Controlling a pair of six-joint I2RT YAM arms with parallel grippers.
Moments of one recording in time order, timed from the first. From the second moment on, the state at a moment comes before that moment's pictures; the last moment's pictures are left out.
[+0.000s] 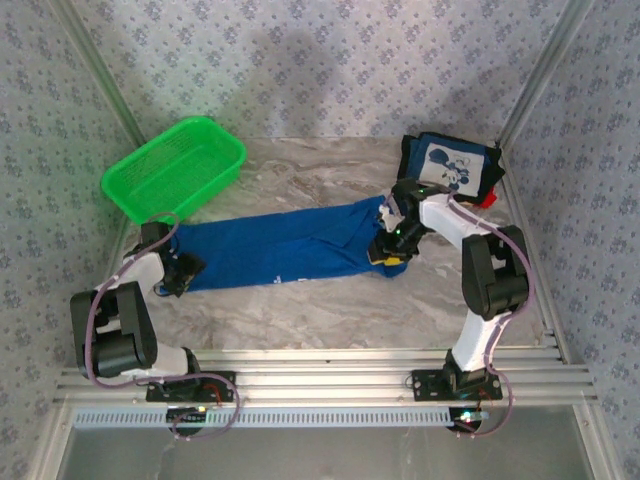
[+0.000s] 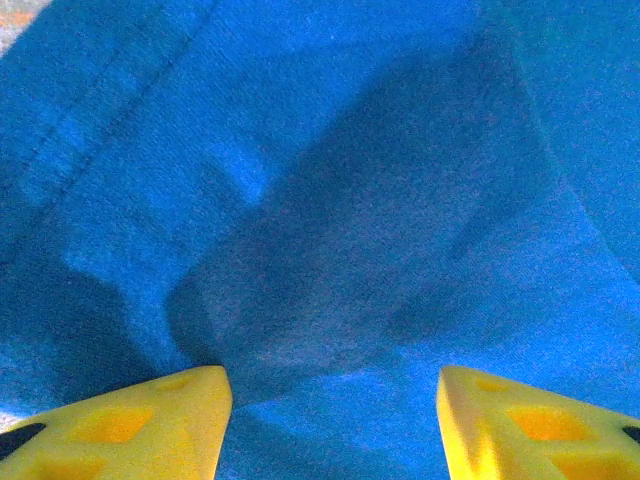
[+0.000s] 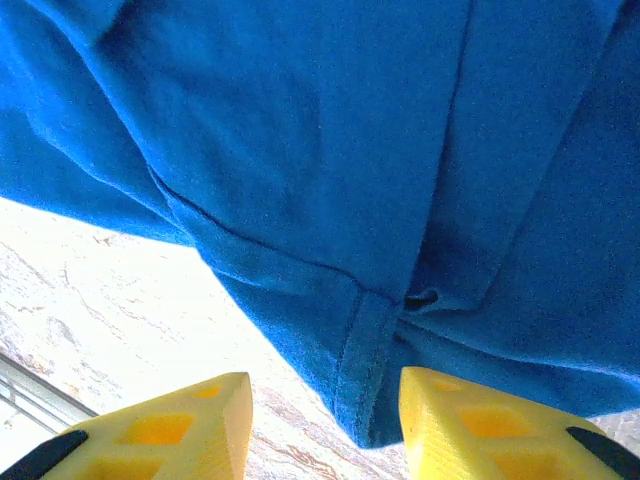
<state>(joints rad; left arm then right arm) 0.20 1.41 0.68 -0.51 0.14 -0.65 0.28 1.80 1.26 -0.98 -0.42 0.09</state>
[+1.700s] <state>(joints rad) 0.21 1.42 0.72 -0.57 0.20 -0.55 0.17 2.04 1.55 -1.06 -0.28 0.01</state>
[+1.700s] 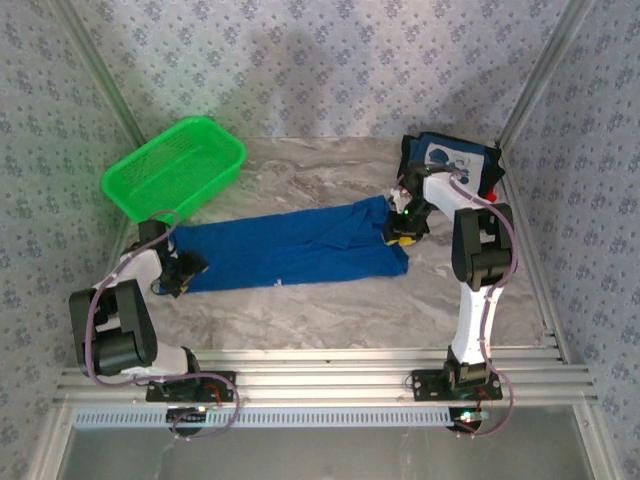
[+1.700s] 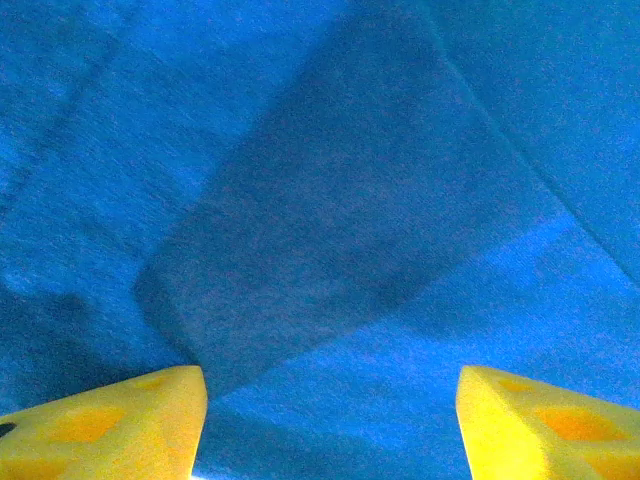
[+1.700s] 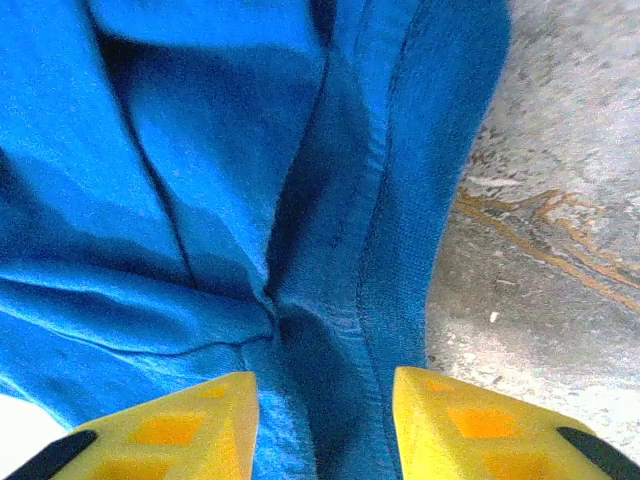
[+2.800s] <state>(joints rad) -0.35 0.81 0.92 -0.70 0.03 -0.60 0.57 2.17 1.76 -1.01 -0.07 -0.11</state>
